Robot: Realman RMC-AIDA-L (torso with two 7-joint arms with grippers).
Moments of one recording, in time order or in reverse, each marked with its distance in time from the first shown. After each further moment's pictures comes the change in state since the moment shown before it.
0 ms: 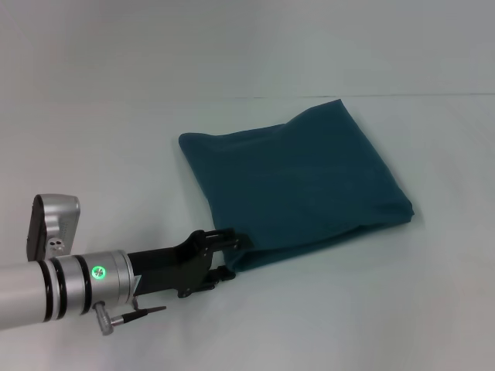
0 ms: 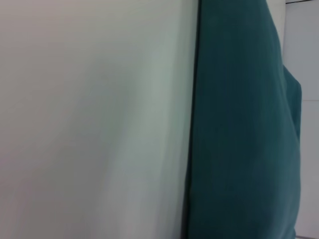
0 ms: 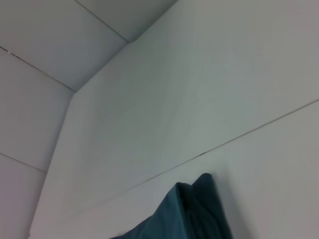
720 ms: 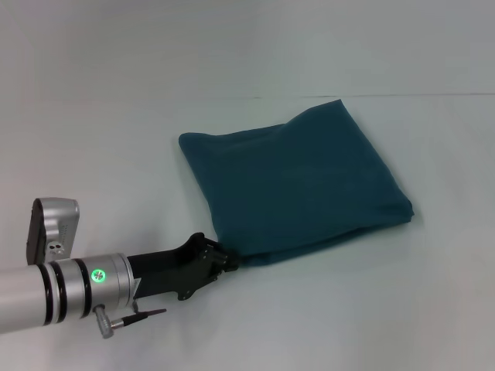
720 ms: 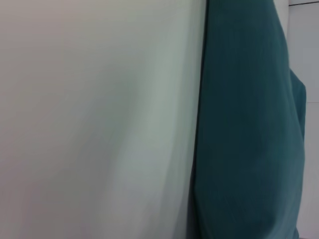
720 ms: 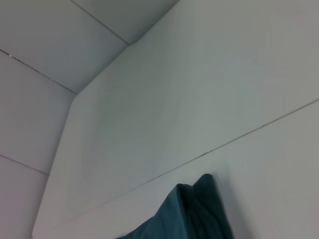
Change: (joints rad) left arm 0.005 -0.003 -0.005 -0.006 -0.004 -0.001 0.010; right arm -0.001 -0.001 0.009 0.004 0.000 -0.005 0.001
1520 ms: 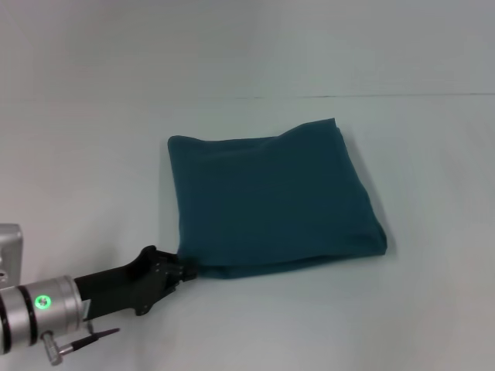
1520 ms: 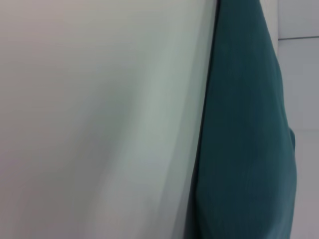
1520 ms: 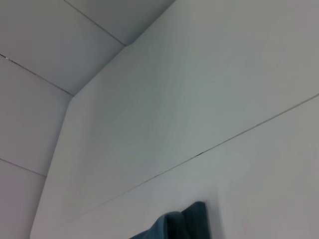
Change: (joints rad) left arm 0.135 0.017 -0.062 0.081 -0.005 0.104 0.027; right arm -0.008 0.000 0.000 0.001 0.000 0.004 0.006
